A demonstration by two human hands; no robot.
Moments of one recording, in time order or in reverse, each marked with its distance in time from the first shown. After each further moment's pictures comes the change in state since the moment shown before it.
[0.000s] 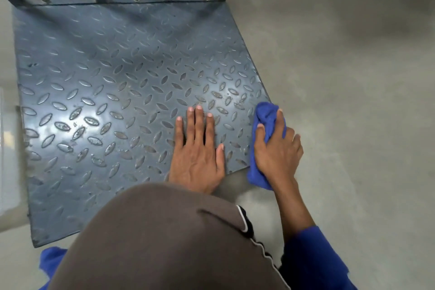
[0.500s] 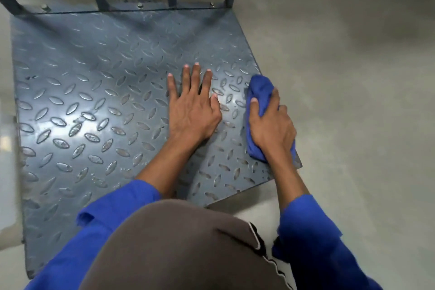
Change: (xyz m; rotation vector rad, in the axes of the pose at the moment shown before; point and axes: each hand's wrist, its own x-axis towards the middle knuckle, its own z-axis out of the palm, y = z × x) left_hand 0.133 -0.042 -0.018 -0.010 0.058 -0.126; right_hand 0.064 -0.070 -0.003 0.025 -0.052 -0.017
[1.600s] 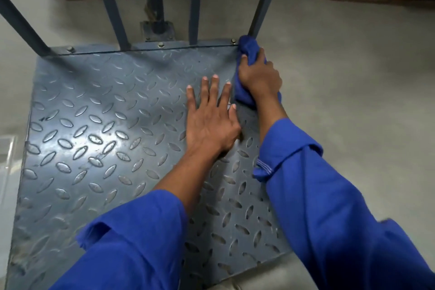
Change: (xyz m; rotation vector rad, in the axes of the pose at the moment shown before) left_hand 0.076 -0.002 0.003 0.013 -0.028 -0.039; right_hand 0.185 -0.150 0.037 0.208 -0.021 -0.161
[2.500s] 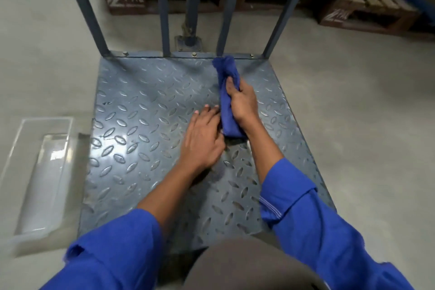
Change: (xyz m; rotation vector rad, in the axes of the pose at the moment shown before) left_hand -0.085 -0.067 -0.028 -0.467 0.033 0.082; right_hand -0.127 -0.043 0.016 0.479 -0.137 -0.185
